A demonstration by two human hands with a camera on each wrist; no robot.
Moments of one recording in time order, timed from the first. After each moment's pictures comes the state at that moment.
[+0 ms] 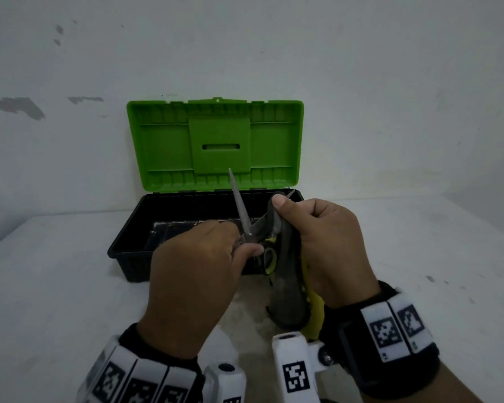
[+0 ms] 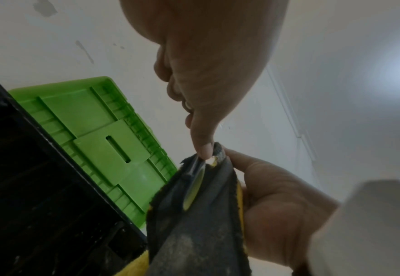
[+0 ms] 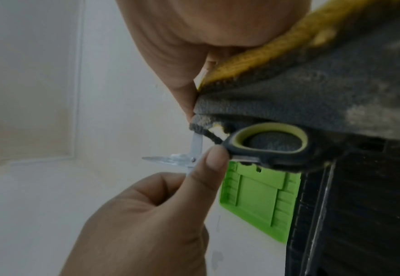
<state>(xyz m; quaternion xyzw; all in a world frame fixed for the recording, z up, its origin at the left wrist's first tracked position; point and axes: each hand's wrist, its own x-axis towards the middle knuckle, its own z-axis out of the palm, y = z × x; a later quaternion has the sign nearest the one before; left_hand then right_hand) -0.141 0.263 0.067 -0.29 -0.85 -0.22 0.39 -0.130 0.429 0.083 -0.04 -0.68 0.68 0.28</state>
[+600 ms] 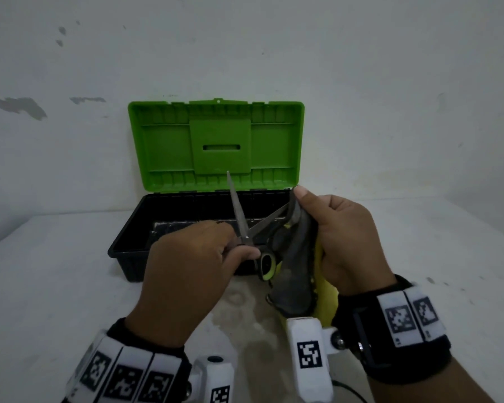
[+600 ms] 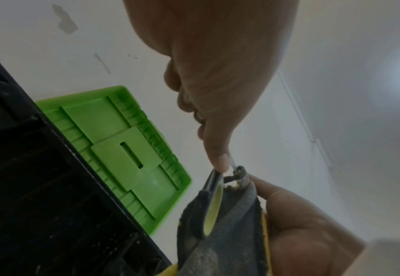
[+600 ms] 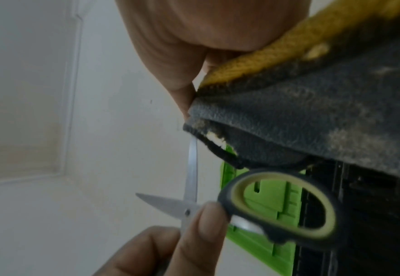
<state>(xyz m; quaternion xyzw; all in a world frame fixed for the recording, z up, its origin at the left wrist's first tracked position) -0.149 0.253 0.071 -0.32 -0.85 -0.24 0.33 -0.141 0.450 0.082 -0.05 -0.63 0.73 0.27</state>
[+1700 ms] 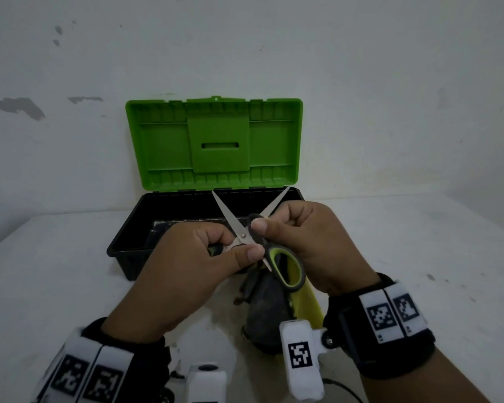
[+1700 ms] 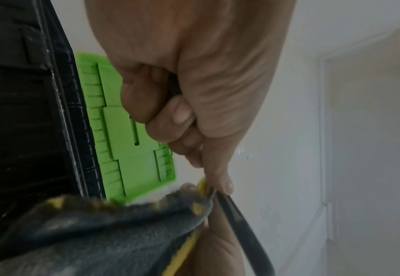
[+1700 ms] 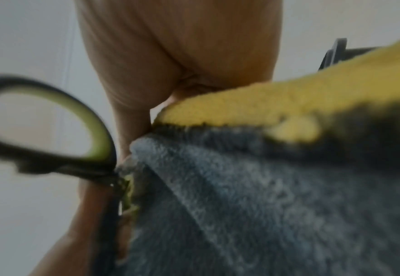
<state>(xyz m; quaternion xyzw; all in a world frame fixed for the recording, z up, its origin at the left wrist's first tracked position) -0.138 0.253 0.085 -0.26 -0.80 -0.54 0.08 -0.135 0.438 0.079 0.10 -0.70 0.69 0.13</state>
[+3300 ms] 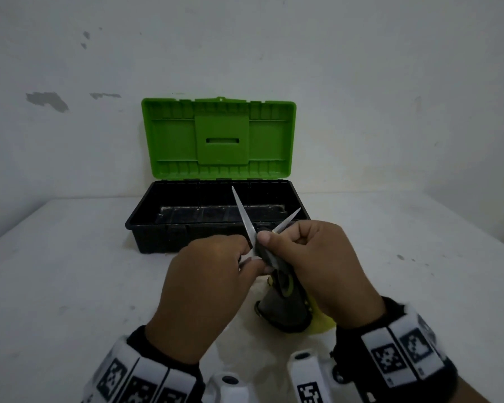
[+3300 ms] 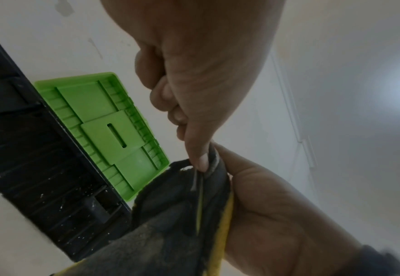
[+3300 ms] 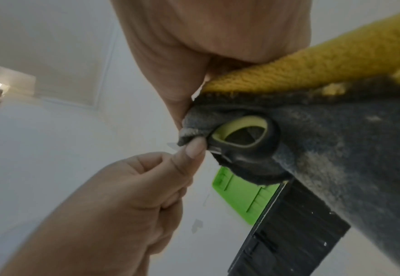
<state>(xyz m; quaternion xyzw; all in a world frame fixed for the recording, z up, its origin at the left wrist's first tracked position) -0.064 0.261 0.070 -0.27 -0.88 -0.28 0.27 -0.047 0.424 0.076 0.00 -0.80 0.56 0.20</state>
